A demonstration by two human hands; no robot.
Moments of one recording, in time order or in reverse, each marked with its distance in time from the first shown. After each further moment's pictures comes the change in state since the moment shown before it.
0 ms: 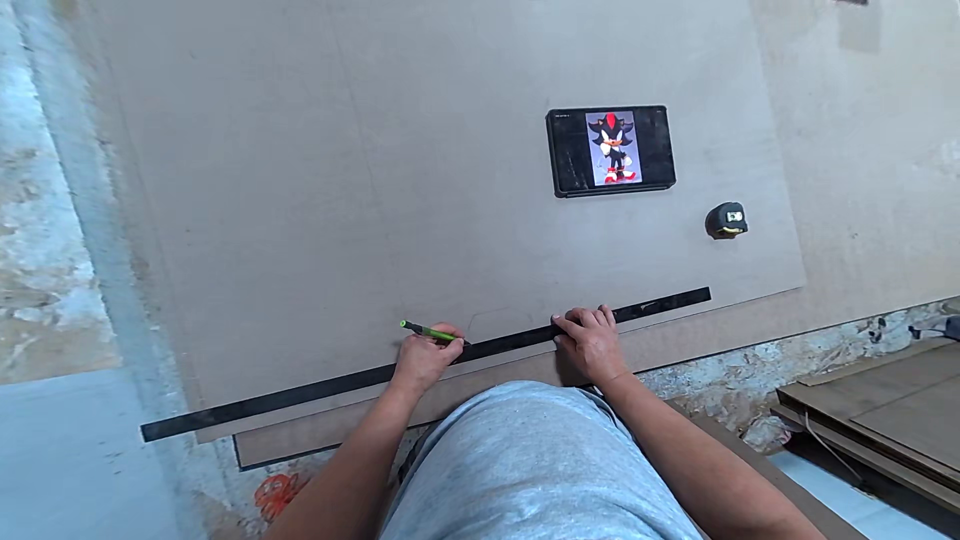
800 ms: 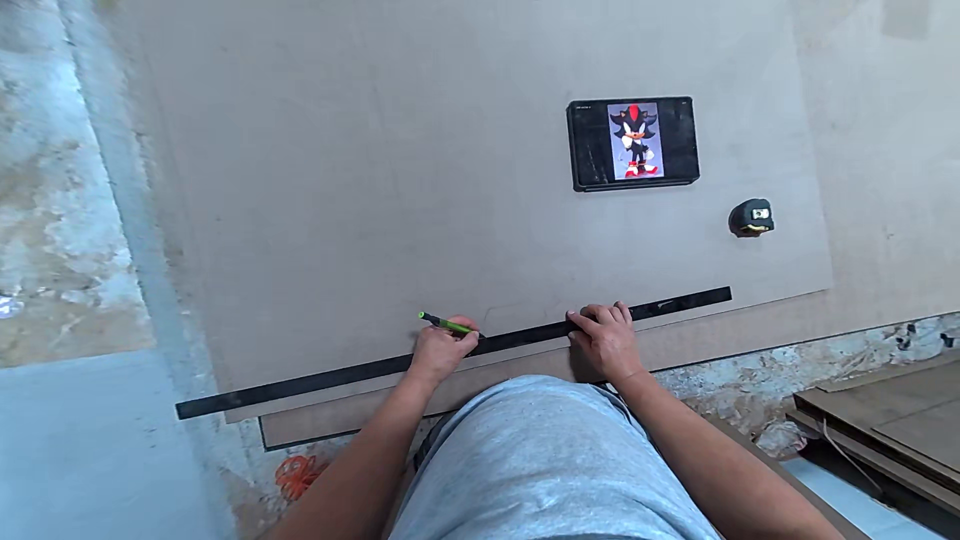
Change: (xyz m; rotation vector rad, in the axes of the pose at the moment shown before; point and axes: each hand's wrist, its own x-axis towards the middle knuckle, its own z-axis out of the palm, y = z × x) left_hand 0.001 -0.001 -0.001 0.017 -0.017 0.026; right_hand 0.000 0.000 -0.001 0.007 -0.001 -0.004
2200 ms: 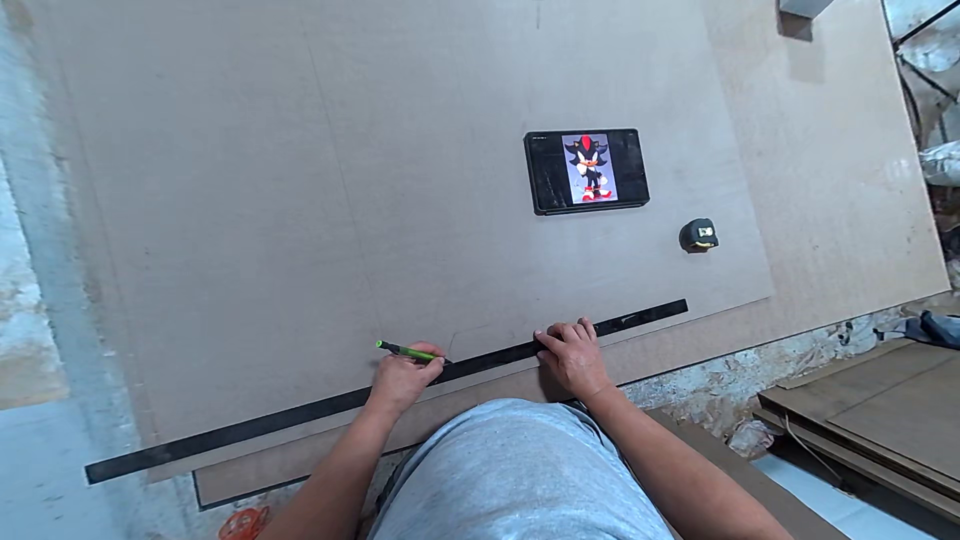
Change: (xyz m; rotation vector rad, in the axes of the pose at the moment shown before) left_hand 0.001 0.001 -0.002 0.017 0.006 -0.028; right_hand 0.001 0.000 0.000 -0.017 0.004 -0.029
